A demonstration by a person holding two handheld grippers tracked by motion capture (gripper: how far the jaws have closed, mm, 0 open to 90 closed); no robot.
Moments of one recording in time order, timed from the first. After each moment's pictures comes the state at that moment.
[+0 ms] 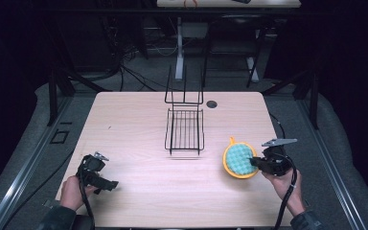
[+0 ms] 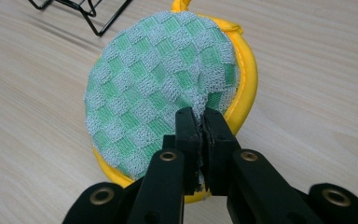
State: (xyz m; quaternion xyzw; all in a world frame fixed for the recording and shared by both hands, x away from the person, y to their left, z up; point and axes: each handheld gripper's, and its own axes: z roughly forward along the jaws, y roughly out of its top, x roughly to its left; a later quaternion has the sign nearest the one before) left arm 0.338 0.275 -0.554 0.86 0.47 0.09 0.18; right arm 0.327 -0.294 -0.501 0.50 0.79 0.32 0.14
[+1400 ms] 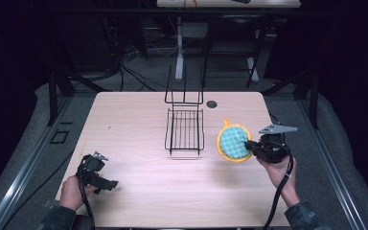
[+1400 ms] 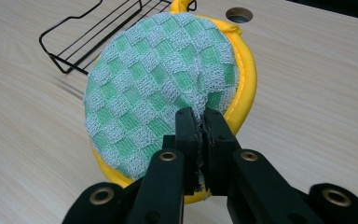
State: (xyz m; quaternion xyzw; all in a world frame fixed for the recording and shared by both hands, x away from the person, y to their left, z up) left arm 0.337 0.276 -0.553 0.86 0.47 0.10 0.19; right arm 0.342 -0.273 -0.462 0.47 0.77 0.38 0.20
